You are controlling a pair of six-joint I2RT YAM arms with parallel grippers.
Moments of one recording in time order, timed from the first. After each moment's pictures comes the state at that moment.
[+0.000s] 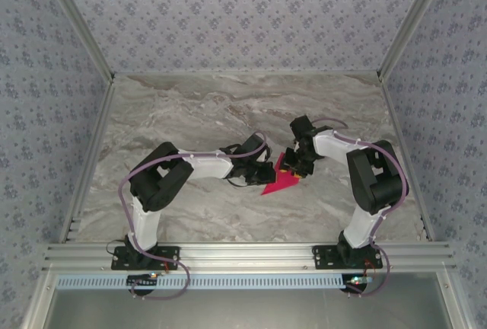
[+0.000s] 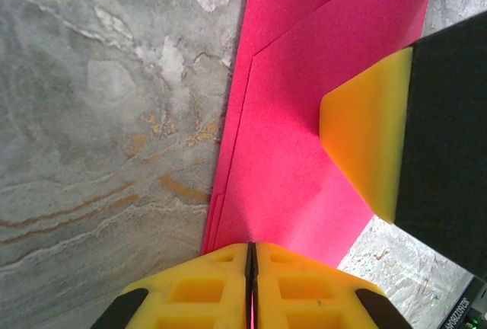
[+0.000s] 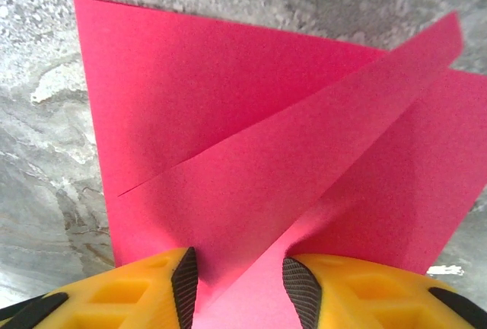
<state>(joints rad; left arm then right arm) -0.90 1.99 1.15 -0.11 0.36 -0.86 0.37 1.77 1.01 -0.66 -0.25 0.64</state>
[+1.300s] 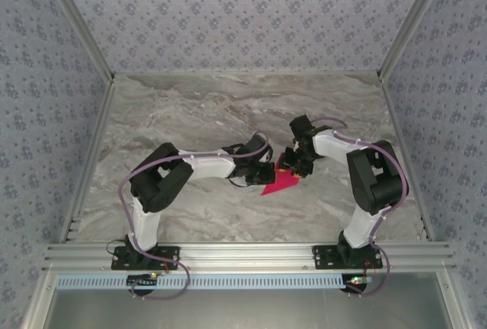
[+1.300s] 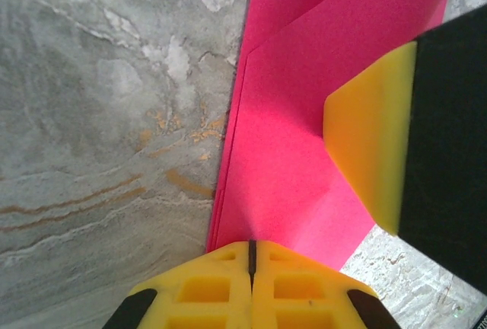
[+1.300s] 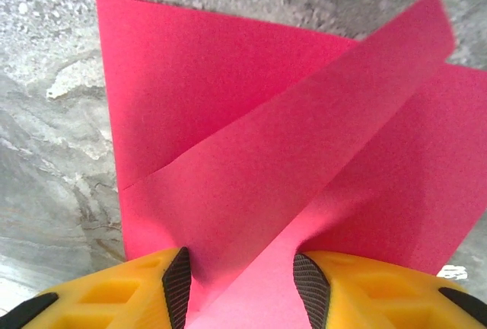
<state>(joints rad) -0.92 1.99 1.19 -0.20 0.29 -0.84 0.37 1.75 1.01 -0.65 -0.27 0.64</state>
